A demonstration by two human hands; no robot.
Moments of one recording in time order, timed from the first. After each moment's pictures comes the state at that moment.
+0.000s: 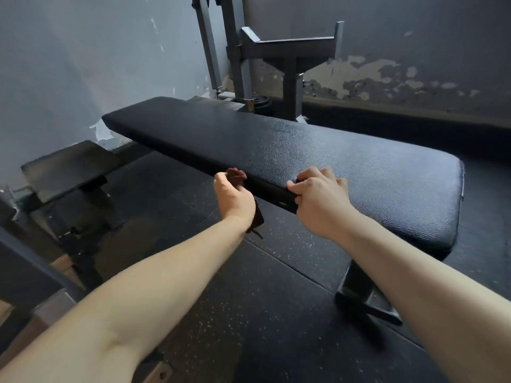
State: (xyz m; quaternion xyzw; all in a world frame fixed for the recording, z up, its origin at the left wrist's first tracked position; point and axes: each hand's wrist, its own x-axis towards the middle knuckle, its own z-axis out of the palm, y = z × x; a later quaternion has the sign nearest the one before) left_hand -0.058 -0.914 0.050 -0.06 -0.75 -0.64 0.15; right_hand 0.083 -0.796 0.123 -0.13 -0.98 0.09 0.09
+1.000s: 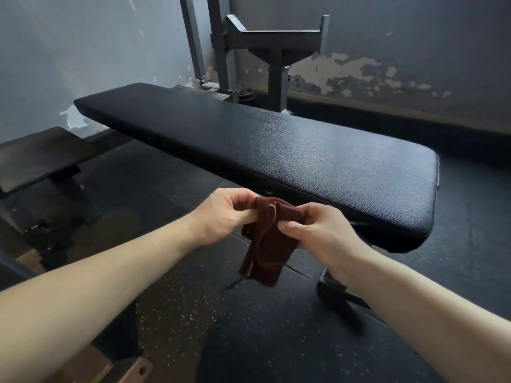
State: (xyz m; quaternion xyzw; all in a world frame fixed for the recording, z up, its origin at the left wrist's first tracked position) left_hand 0.004 -0.975 0.086 -0.38 -0.70 -0.56 -0.23; right_hand 0.140 -0.813 0.074 -0.22 -0.76 0.59 0.13
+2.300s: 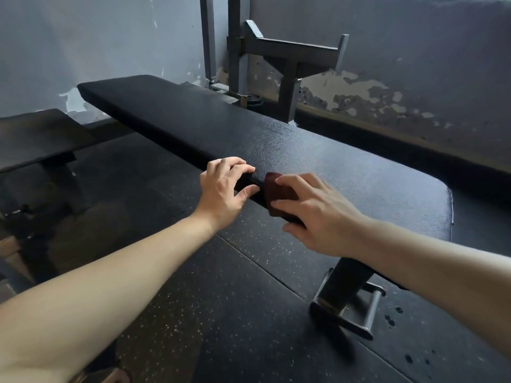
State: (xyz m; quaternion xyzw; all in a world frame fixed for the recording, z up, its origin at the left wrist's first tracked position) left_hand -0.085 -0.948 0.044 -0.36 -0.83 -0.36 0.24; right_hand 0.080 -0.763 0.107 0.17 -0.97 -0.01 0.16
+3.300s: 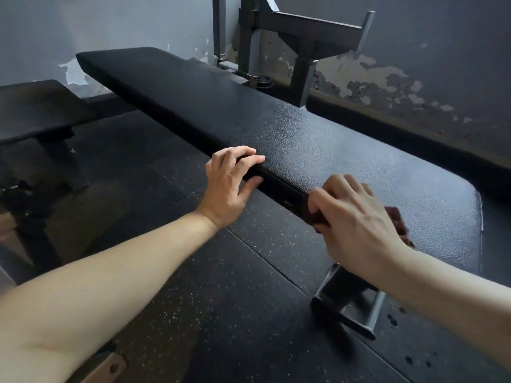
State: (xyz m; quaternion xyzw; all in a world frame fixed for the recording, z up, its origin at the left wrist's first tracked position) left_hand -0.090 -0.949 0.023 -0.39 -0.79 -0.38 0.28; right_hand 0.101 -0.771 0.105 0.05 -0.98 -0.01 0.21
